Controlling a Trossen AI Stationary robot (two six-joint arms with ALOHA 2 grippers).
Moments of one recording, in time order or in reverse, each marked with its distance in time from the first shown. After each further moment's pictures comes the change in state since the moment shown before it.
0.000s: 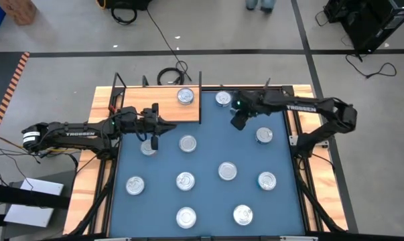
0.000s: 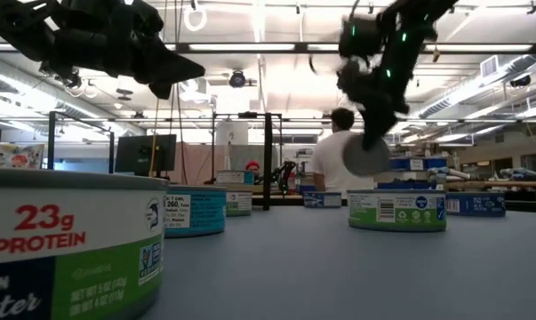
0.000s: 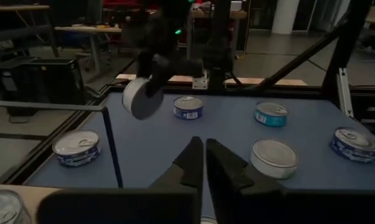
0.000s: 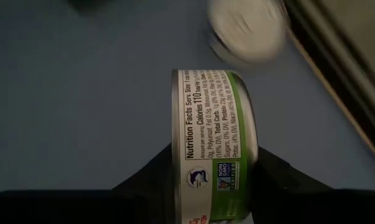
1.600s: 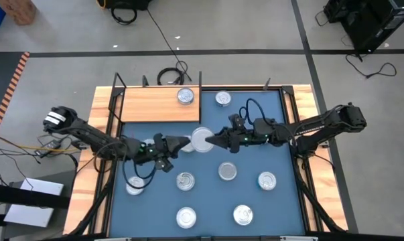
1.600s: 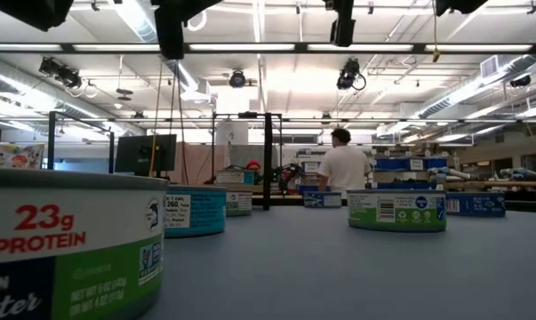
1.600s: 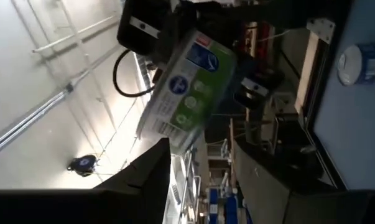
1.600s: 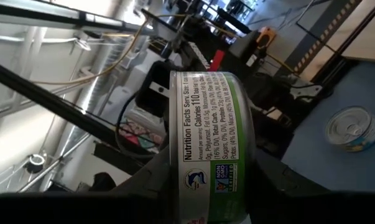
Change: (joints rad) left arm -0.632 0.410 0.204 0.599 -0.829 1.762; right arm 0.467 -0.090 -0.253 1.356 -0.182 0.803
